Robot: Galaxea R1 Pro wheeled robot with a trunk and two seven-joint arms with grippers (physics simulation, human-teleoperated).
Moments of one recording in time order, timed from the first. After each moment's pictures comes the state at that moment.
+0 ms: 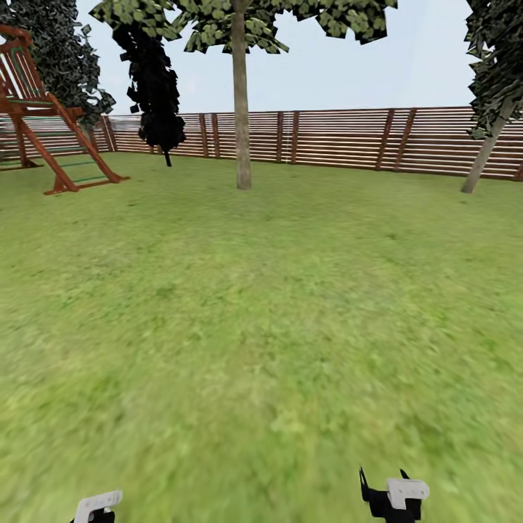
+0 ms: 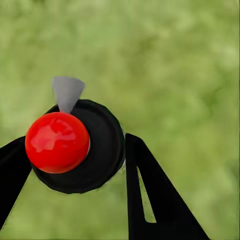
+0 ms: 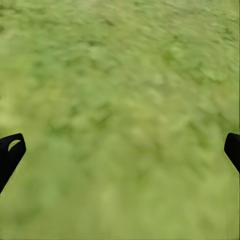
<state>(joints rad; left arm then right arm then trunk) -0.39 0.18 0.76 -0.11 -0.52 -0.35 -0.11 -0.35 -0.05 -0.32 -0.17 0.36 -0.77 -0.12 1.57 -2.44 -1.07</state>
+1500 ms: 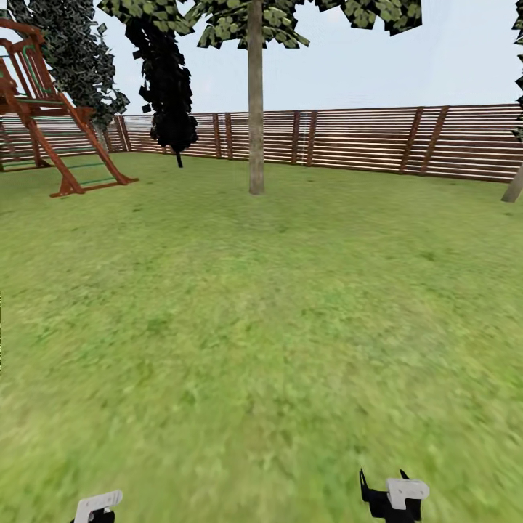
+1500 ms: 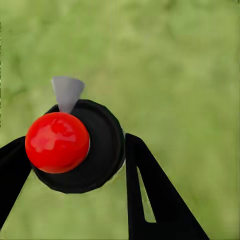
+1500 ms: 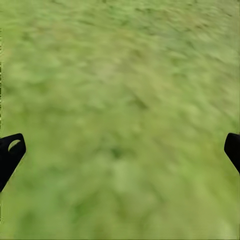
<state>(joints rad) -0.39 0.18 0.76 -0.11 -0.52 -0.35 -0.11 -0.35 -0.05 -0.32 -0.16 0.36 -0.77 -0.12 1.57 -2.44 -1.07</state>
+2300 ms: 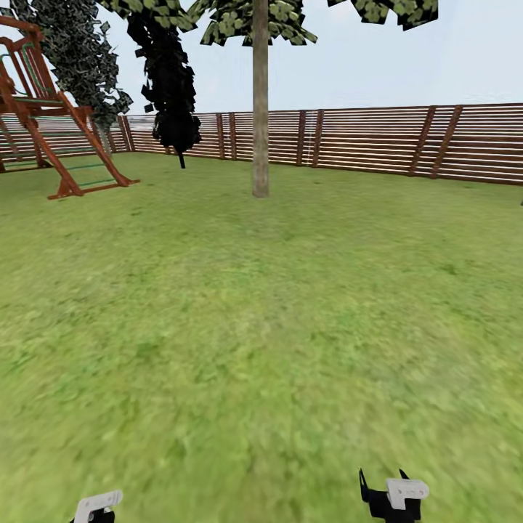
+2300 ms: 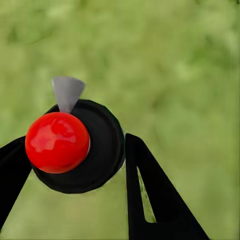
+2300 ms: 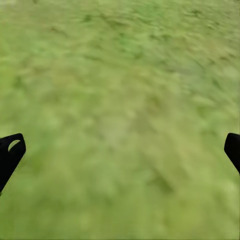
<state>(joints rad) -0.39 0.18 0.76 -0.11 -0.52 -0.35 -0.11 -0.35 -0.05 -0.32 -0.16 0.37 -0.77 -0.12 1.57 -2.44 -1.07</state>
